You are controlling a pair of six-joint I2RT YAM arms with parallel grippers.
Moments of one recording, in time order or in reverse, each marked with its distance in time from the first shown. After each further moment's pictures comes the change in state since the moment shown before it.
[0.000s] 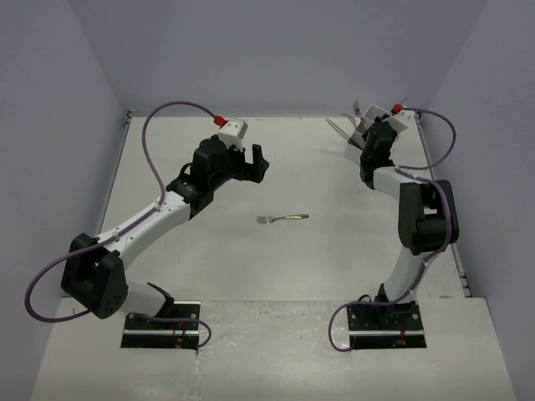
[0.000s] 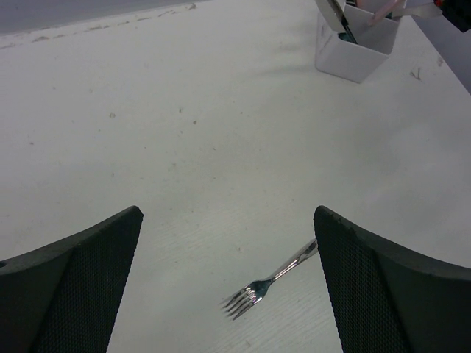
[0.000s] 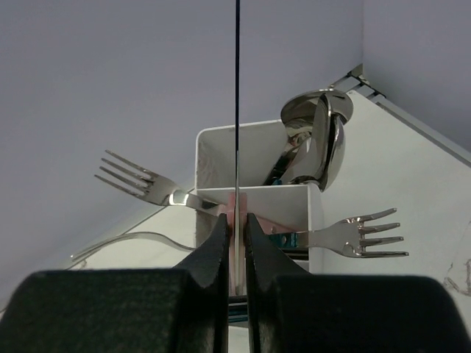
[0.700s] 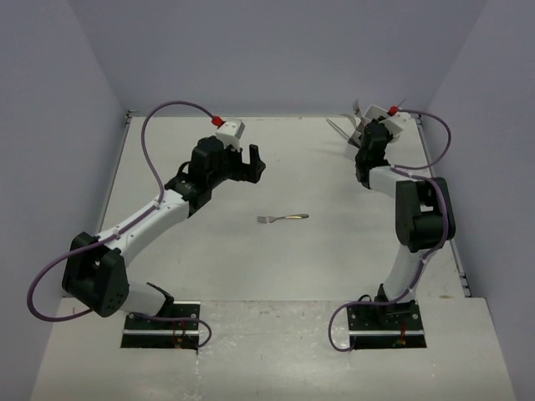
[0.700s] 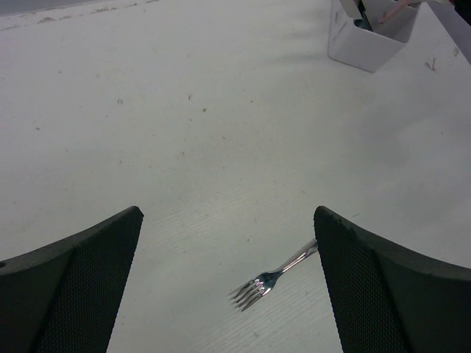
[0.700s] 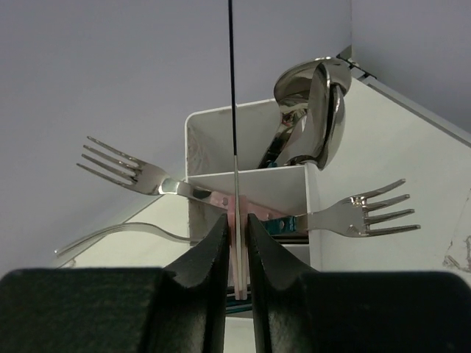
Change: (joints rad) left arm 0.040 0.013 0.000 -0.037 0.024 0.000; right arm 0.023 0.029 -0.010 0.023 0.074 0.032
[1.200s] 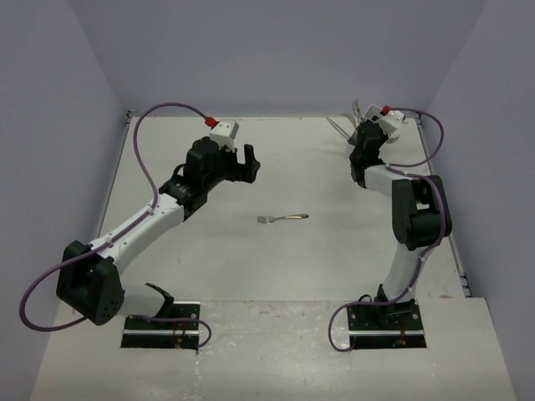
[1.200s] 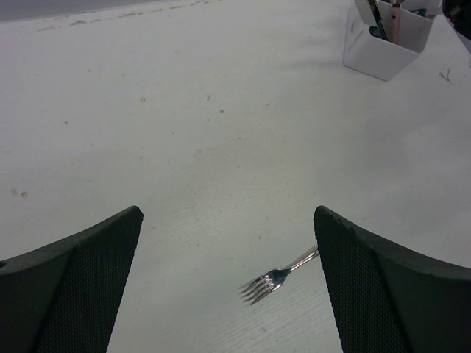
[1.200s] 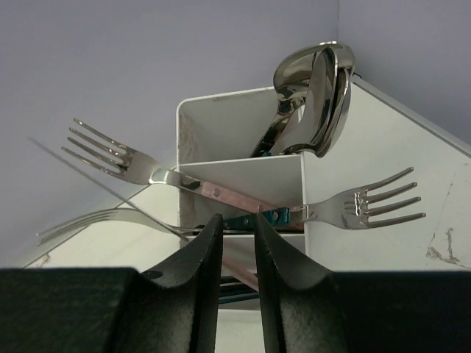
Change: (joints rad) left arm 0.002 -0.055 -0.020 -0.018 -0.053 0.000; right arm 0.036 0.034 0.060 -0.083 0.075 -0.053
